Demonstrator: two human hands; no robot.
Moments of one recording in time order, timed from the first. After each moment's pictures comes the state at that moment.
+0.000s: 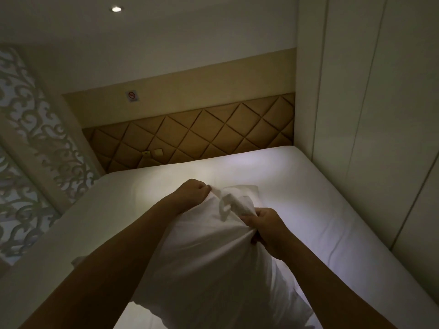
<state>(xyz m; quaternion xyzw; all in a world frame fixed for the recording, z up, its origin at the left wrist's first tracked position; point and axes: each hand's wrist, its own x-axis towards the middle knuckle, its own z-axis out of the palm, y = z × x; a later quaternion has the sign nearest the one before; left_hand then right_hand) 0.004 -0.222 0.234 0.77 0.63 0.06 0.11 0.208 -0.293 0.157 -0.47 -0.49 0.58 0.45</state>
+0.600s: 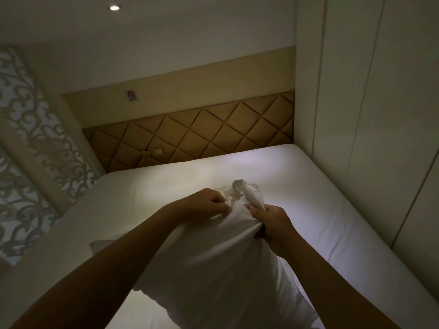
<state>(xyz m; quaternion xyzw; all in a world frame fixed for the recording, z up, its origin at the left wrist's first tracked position) 0.027 -0.257 0.239 0.77 0.59 0.04 0.26 0.214 -0.292 0.153 -0.46 -0.41 0.60 0.51</state>
